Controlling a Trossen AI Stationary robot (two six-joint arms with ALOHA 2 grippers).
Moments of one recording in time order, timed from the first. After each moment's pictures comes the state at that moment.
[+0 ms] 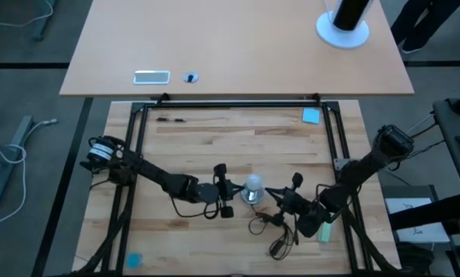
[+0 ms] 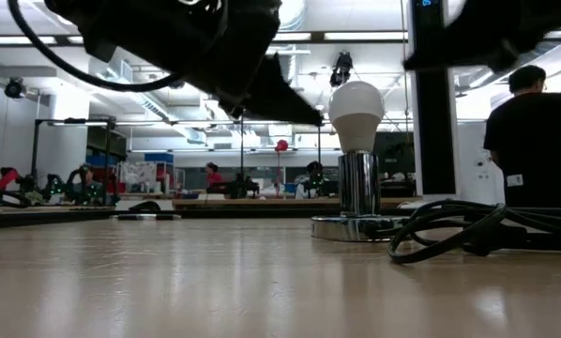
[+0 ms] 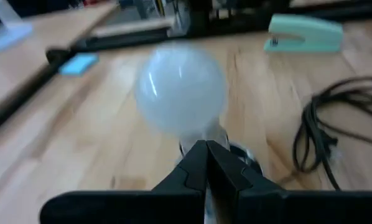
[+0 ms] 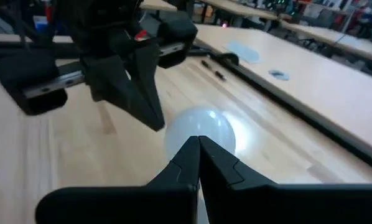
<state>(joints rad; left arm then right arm) -0.31 1.78 0.92 0.45 -0.52 -0.03 0.72 1.49 0.73 0.10 1.17 0.45</state>
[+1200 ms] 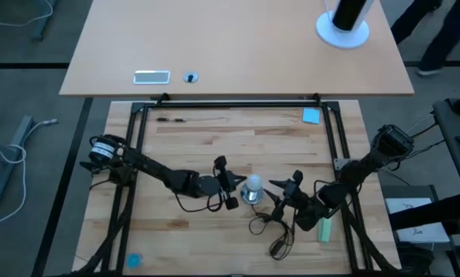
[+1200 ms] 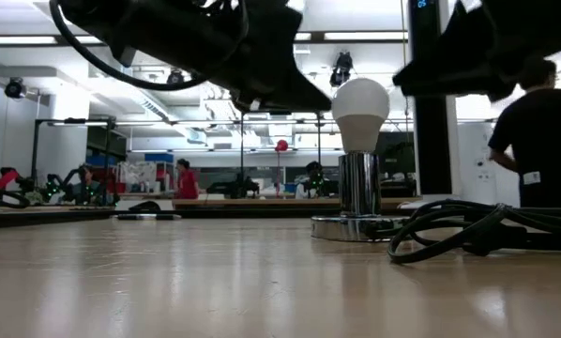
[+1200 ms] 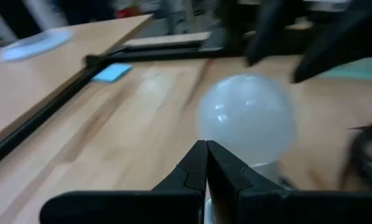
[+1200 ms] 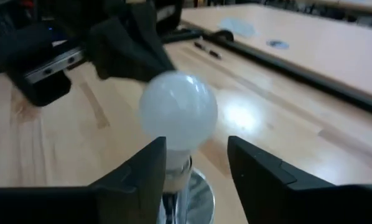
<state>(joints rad) -0.26 1.78 0.92 0.51 -0.58 -0.04 0.69 1.48 0.63 0.15 1.14 0.64</state>
